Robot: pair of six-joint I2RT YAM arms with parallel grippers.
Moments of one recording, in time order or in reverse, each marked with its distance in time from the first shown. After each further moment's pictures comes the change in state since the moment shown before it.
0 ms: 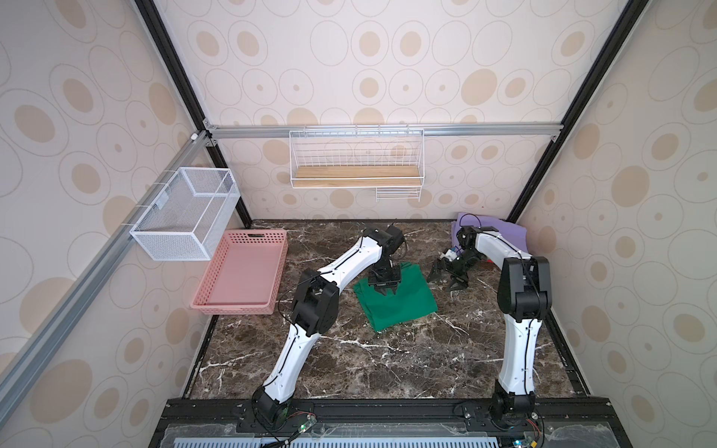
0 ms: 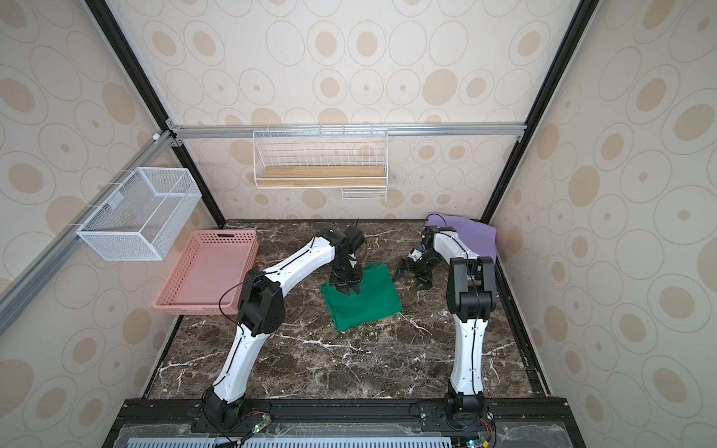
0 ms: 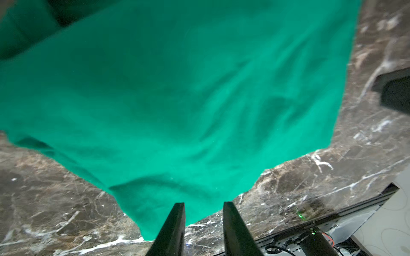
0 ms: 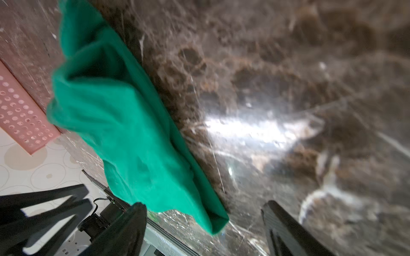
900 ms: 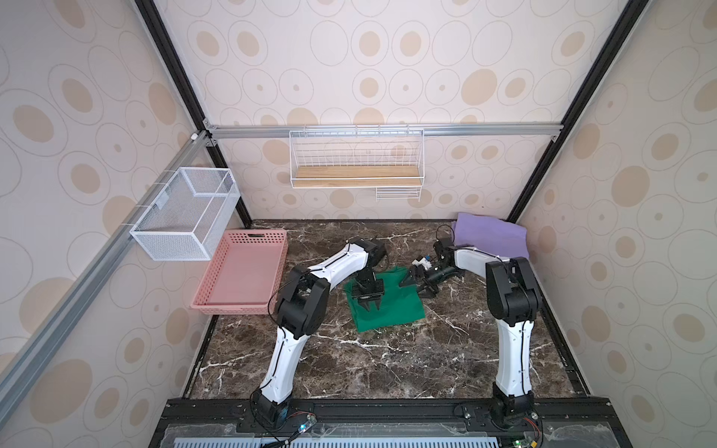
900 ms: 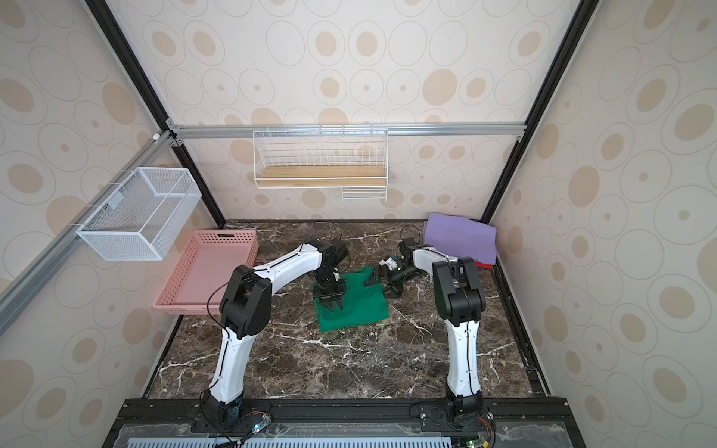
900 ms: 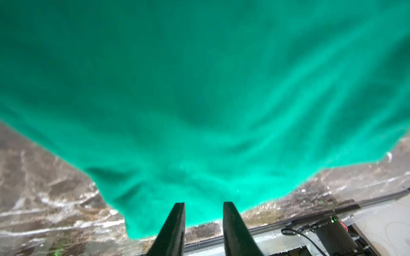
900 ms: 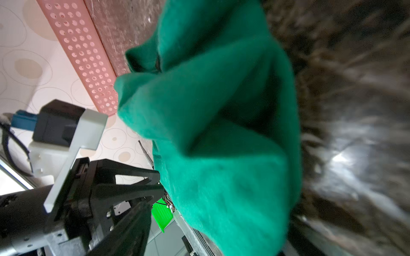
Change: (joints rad) left arm 0.066 -0.200 -0.391 0.063 0.055 0.011; right arm 0.158 -0.061 -0.312 0.441 -0.347 0.167
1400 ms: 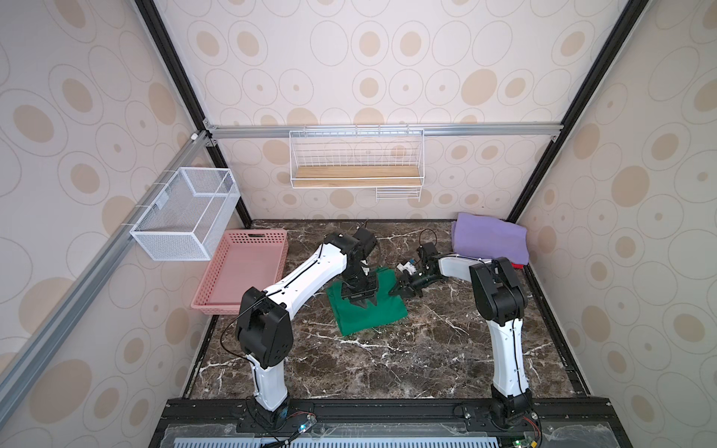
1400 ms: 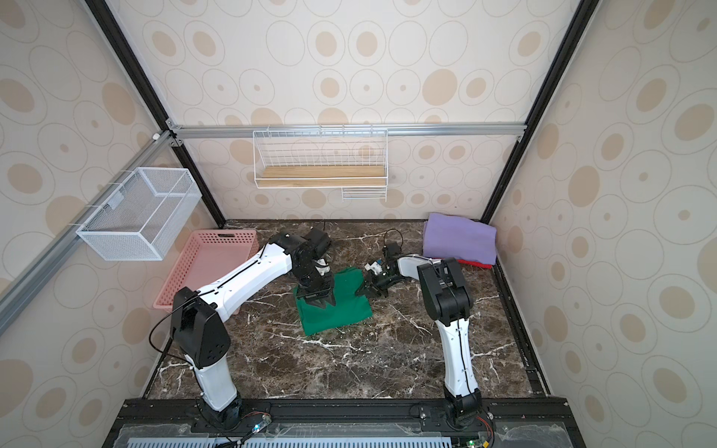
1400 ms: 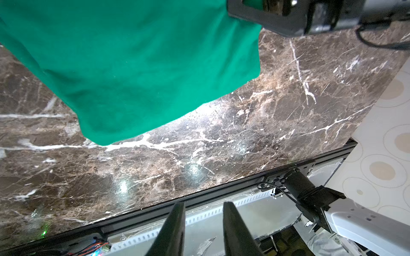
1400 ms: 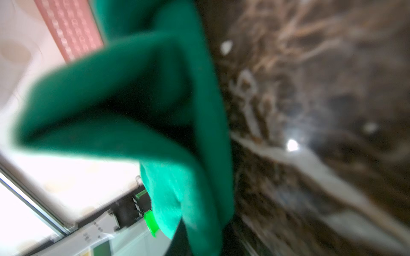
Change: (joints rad) left arm -0.013 -0.340 -0.100 -0.066 0.036 -0.058; right arm 0.113 0.061 -0.019 0.229 -0.017 0.109
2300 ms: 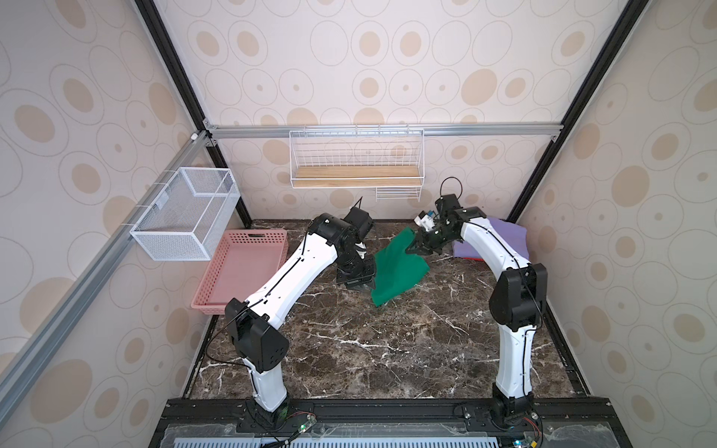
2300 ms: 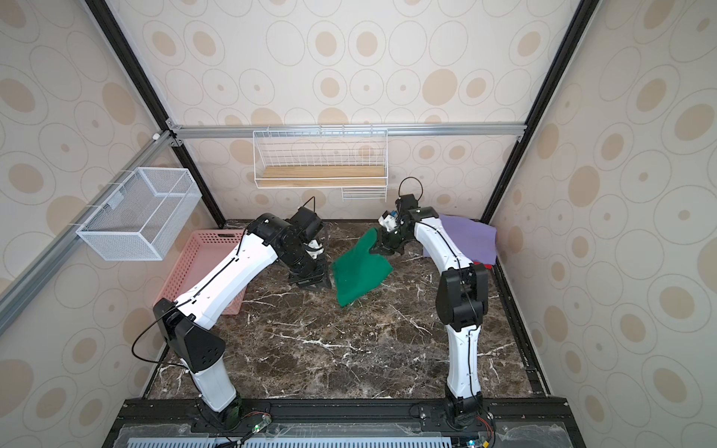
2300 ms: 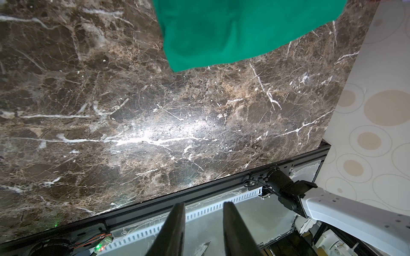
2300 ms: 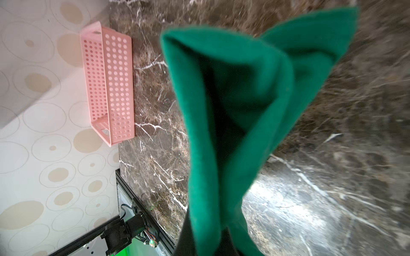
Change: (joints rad) left arm 0.000 -0.042 0.240 -0.136 -0.055 -0.007; right arm -0.115 -0.125 0.589 -0.552 0.283 -0.141
